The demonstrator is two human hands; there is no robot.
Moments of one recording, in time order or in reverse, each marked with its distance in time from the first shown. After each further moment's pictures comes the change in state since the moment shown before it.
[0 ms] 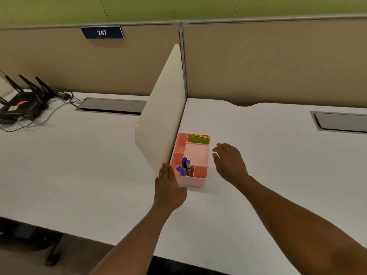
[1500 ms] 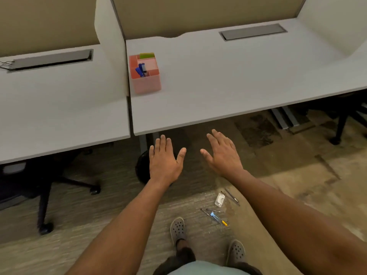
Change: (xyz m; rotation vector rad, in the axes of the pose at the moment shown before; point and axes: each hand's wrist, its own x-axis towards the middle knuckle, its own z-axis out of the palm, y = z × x) left_hand -0.392 -0.104 0.041 0.133 -0.041 0.466; right_hand -0.522 -0.139 0.040 -0.072 0.034 0.406
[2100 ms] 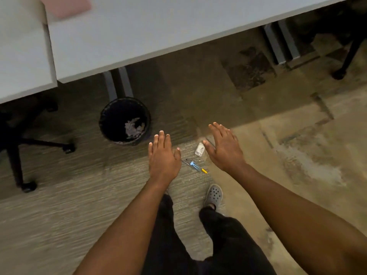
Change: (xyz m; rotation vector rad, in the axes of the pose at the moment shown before) left_hand -0.083 0.116 0.193 0.022 -0.228 -0.047; right_hand -0.118 0.179 0.095 0.212 -0.163 0.132
